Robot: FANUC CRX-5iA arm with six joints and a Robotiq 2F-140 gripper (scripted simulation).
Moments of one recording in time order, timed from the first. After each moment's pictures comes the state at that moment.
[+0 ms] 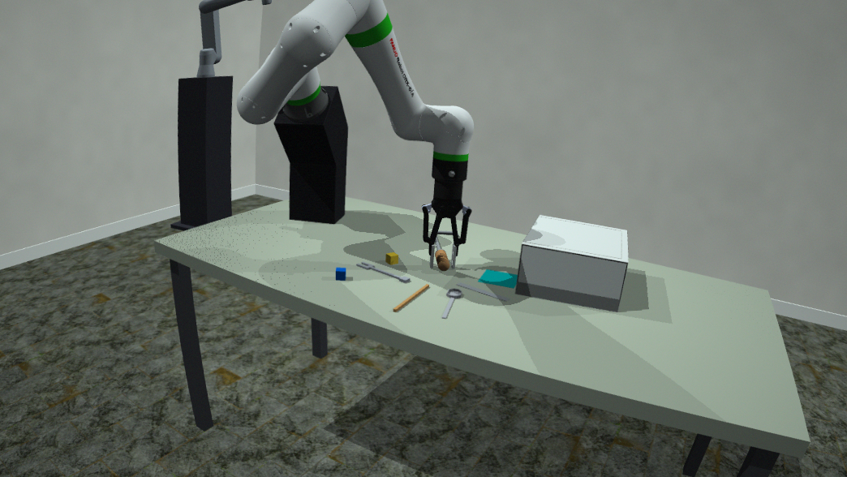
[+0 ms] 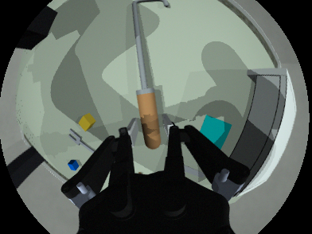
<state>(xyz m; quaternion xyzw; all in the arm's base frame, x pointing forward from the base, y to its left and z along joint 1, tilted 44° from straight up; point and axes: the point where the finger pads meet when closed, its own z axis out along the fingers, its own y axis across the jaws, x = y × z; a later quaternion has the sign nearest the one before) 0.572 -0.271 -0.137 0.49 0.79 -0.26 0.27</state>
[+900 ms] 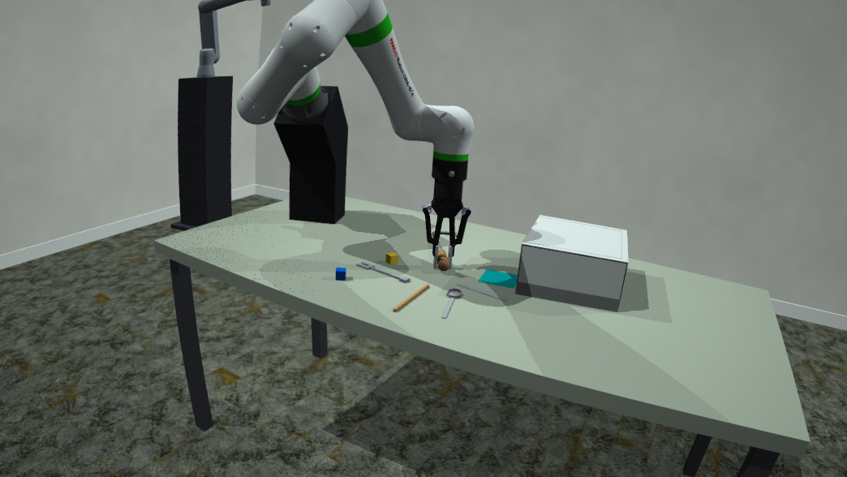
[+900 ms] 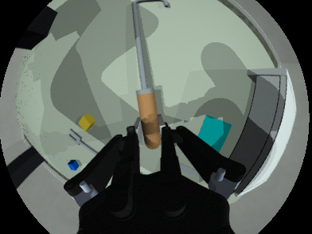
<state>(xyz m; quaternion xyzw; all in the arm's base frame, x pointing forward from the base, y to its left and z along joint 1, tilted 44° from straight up) 0.572 -0.270 -0.137 0.49 0.79 -0.26 0.27</state>
